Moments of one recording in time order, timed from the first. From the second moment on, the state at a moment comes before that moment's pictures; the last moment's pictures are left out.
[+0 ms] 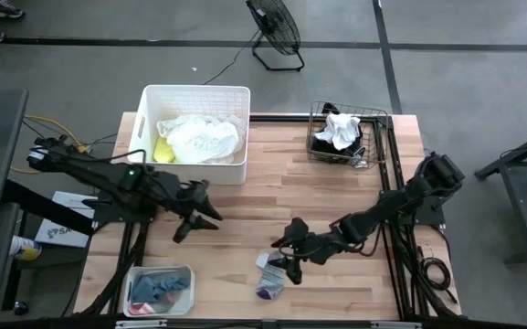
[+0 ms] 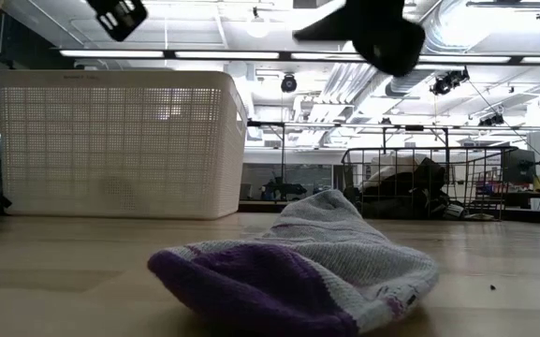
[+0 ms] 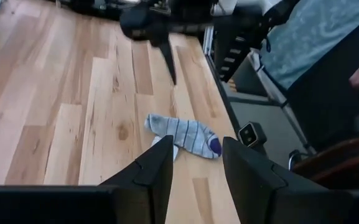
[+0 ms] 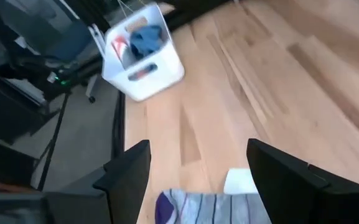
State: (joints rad) left arm -0.28 0.90 0.77 -0.24 0.08 -0.35; right arm 0.51 1.67 1.05 0.11 0.33 0.76
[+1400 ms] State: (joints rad) left arm -0.28 0.77 0.74 -0.37 0.09 -0.42; right arm 0.45 1.93 1.05 0.04 0.12 0.58
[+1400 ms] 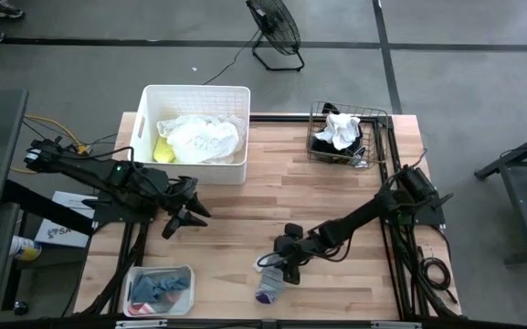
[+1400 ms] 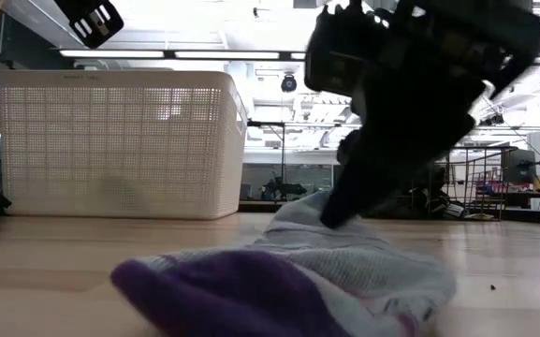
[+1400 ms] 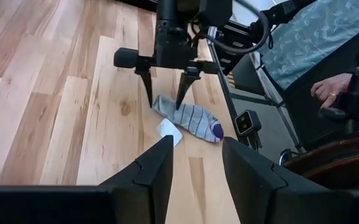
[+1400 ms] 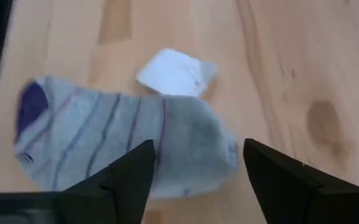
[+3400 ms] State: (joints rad) left arm -0.28 0.85 0.74 -0.11 -0.08 -0.39; right arm 0.34 1.58 1.05 0.40 0.46 0.33
